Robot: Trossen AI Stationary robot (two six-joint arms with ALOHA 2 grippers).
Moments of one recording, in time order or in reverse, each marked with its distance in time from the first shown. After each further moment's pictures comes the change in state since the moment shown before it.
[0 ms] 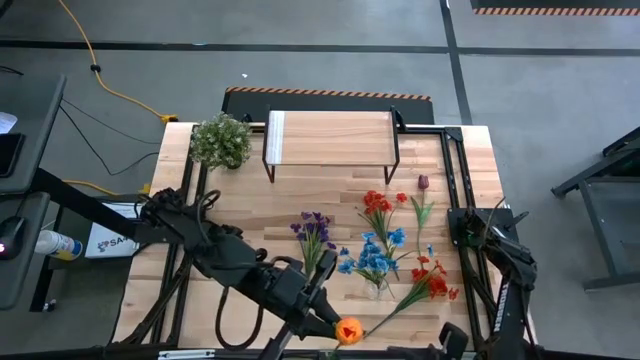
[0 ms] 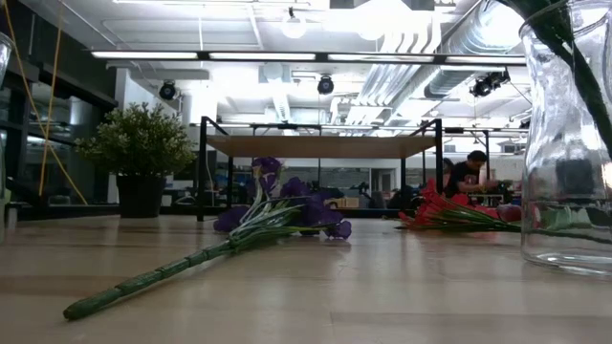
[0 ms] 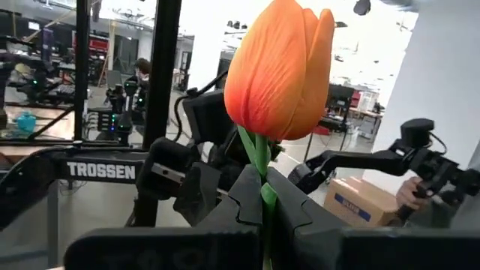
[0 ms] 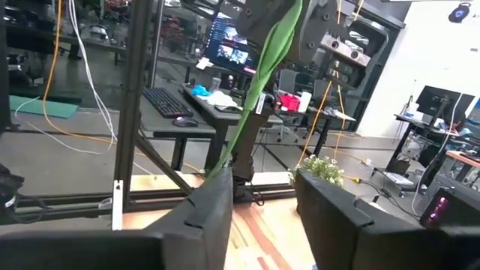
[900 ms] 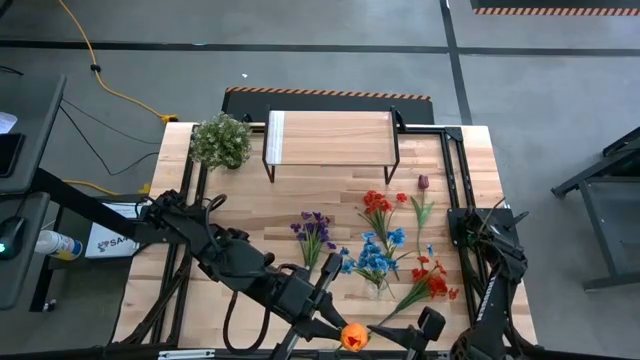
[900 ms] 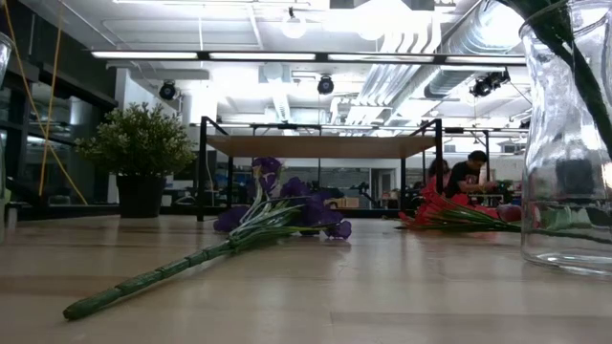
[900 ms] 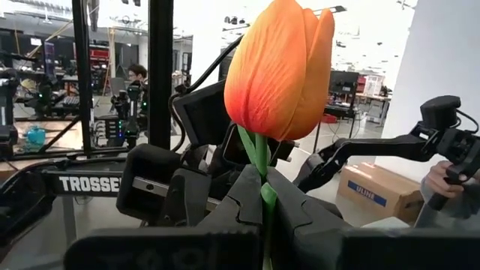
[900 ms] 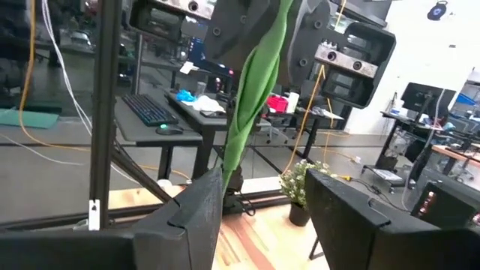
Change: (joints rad) left arm 0.006 0.018 -0.001 0.000 0.009 0.090; right arm -0.085 0.000 0.000 0.032 -0.058 0.000
